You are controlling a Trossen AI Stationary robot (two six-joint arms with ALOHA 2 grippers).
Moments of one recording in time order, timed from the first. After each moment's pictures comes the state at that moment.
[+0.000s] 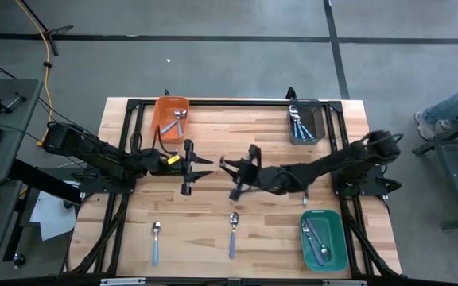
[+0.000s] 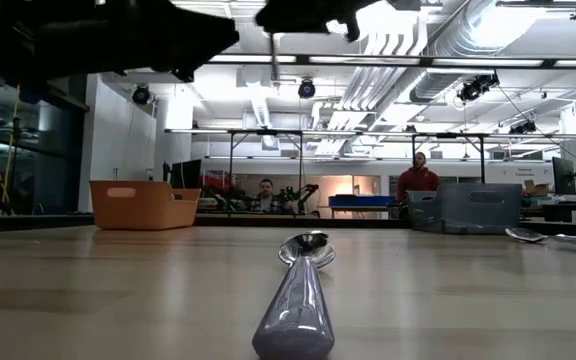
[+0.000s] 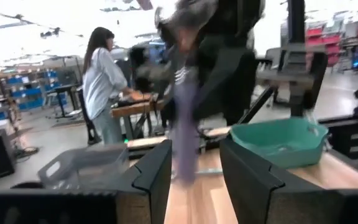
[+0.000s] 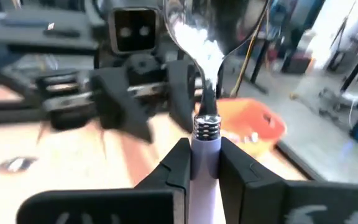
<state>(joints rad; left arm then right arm) -0.09 1.34 0.31 1.18 -0.08 0.16 0.28 1.66 1.07 0.41 0.67 -0.04</state>
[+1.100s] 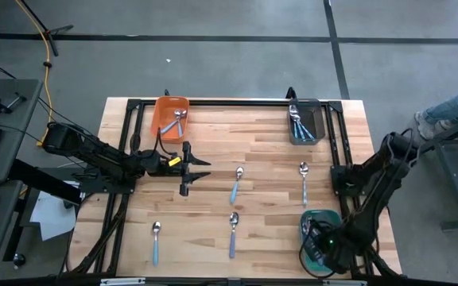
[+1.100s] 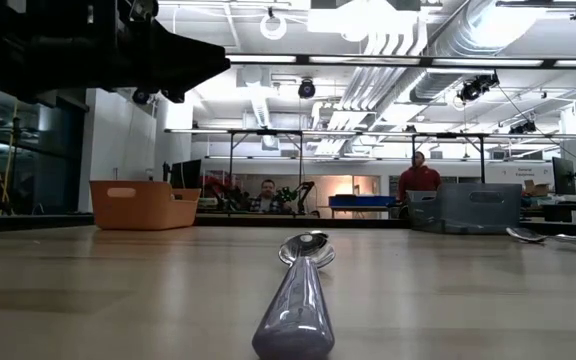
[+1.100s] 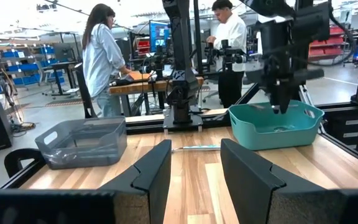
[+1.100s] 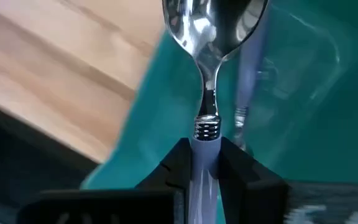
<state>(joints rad) -0.09 1.34 0.25 1.17 -0.09 0.10 1.04 1.53 1.07 -0.93 0.09 2.10</state>
